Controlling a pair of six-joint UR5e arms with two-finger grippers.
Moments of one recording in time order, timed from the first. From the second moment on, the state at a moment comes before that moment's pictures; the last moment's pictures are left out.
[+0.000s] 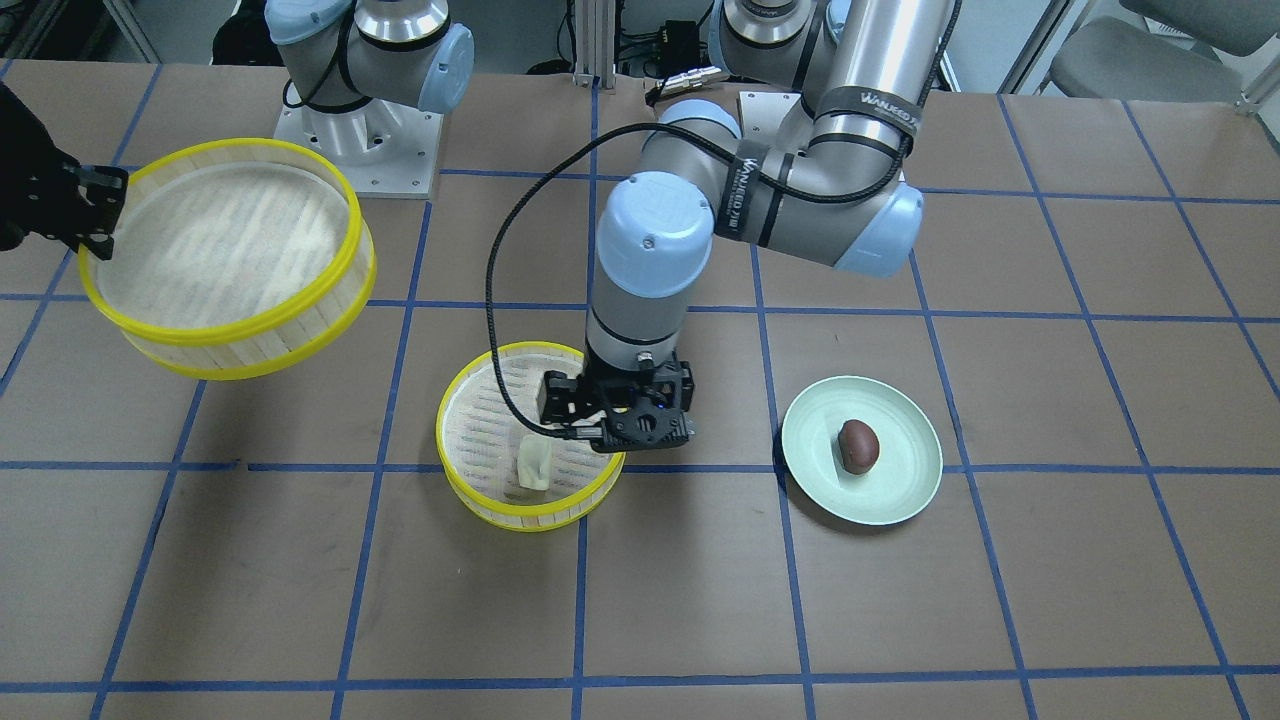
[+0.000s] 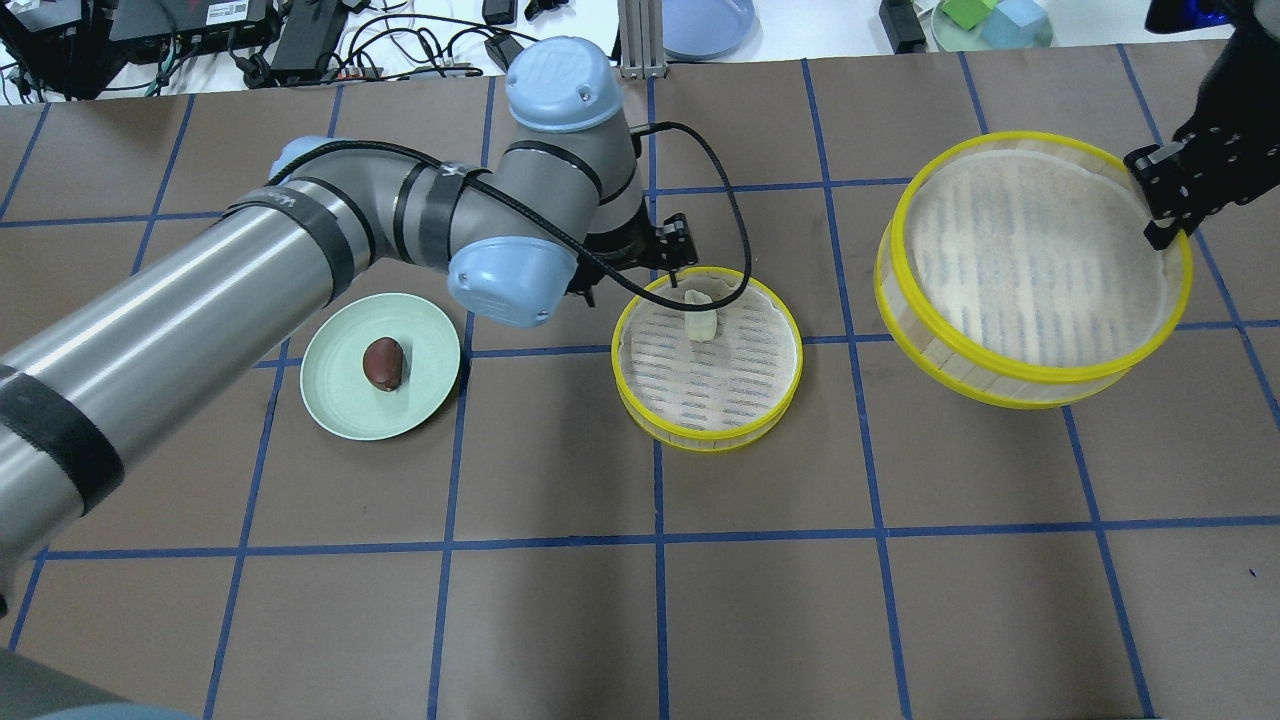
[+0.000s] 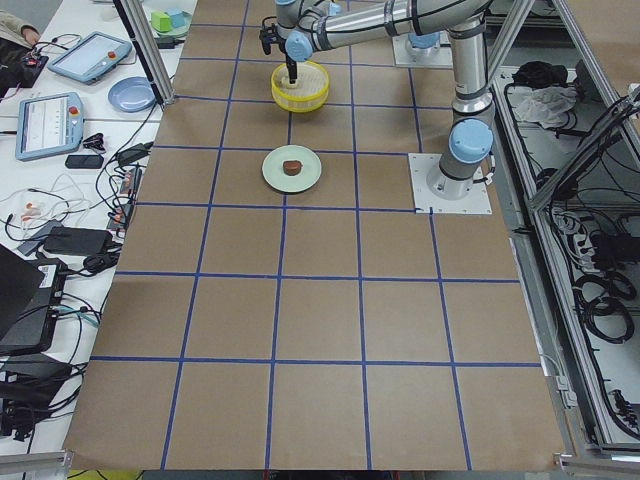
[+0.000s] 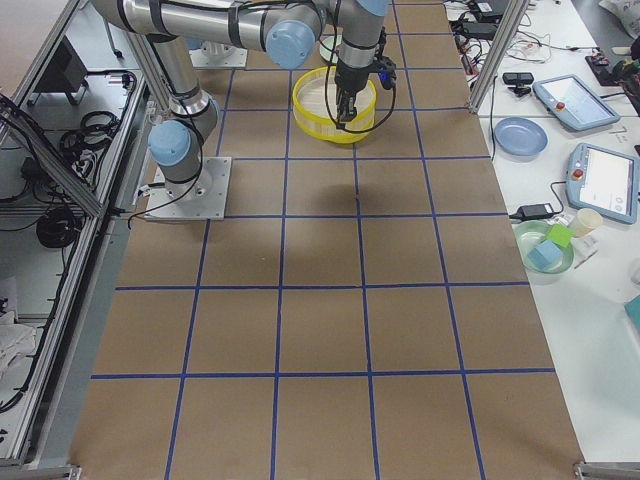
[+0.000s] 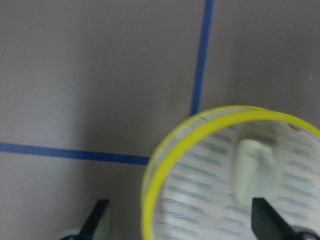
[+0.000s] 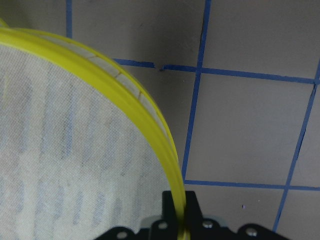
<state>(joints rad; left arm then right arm) -1.86 -1.97 -1.62 -1.06 1.53 -0.42 1.30 -1.55 1.54 -1.47 -1.67 -0.38</state>
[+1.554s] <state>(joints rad) -1.40 -1.94 -1.84 -1.14 1.56 0.23 1.75 -1.21 1.62 -1.81 -1.65 0.06</state>
